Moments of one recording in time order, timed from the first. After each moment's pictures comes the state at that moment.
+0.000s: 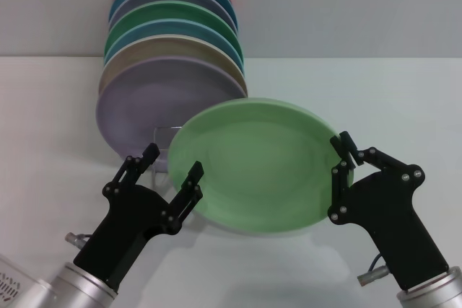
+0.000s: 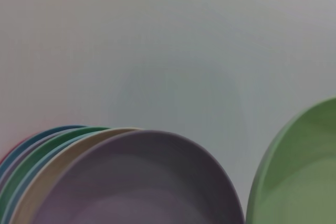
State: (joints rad) left arm -0.28 -2.07 -0.23 -0.49 2.12 1.35 -0.01; right arm 0.10 2.08 0.39 0.70 -2.29 -1.43 -0.78
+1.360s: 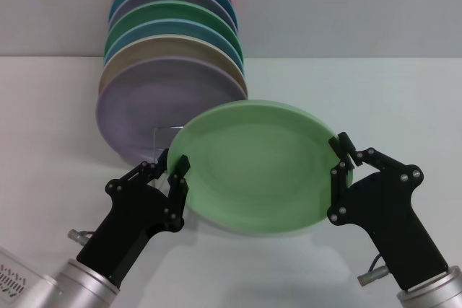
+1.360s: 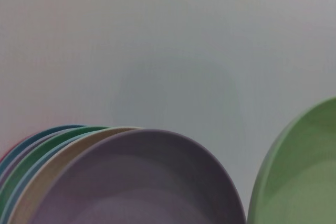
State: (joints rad) left arm -0.28 -2.07 -0.24 -0.49 2.12 1.33 0.00; right arm 0.10 2.08 0.39 0.69 -2.29 -1.43 -0.78
